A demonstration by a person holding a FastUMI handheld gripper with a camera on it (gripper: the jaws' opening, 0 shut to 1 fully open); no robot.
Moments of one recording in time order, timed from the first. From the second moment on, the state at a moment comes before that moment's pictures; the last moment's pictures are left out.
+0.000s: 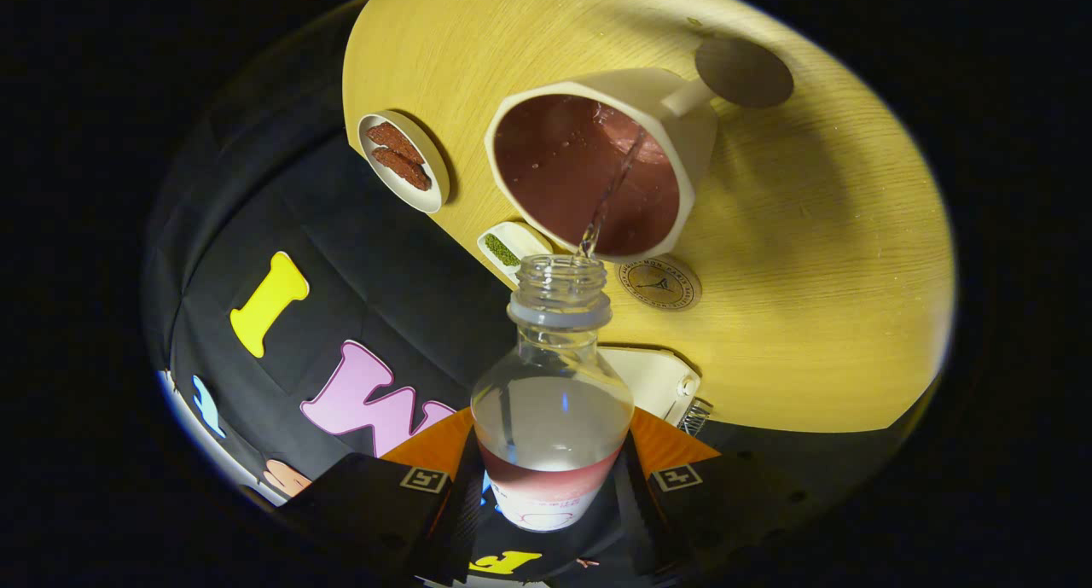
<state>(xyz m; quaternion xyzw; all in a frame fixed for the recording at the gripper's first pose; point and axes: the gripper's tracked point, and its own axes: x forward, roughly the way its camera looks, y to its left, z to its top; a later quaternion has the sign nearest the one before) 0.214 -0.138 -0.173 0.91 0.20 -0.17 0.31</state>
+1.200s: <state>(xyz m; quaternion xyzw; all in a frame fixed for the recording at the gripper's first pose) 0.214 -0.154 -0.141 0.94 0.17 -0.17 0.25</state>
